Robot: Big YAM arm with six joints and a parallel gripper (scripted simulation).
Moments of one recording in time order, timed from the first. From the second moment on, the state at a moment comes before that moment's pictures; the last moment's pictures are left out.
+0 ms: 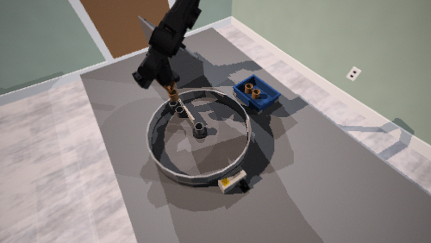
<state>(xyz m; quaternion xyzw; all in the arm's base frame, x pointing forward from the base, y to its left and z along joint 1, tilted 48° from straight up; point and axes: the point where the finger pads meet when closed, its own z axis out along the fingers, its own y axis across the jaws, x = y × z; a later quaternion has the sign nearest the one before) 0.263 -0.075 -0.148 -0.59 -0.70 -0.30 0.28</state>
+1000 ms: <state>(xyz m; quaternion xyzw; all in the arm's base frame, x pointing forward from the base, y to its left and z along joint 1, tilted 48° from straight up) 0.263 -0.075 -0.149 -0.59 -0.70 -0.30 0.28</state>
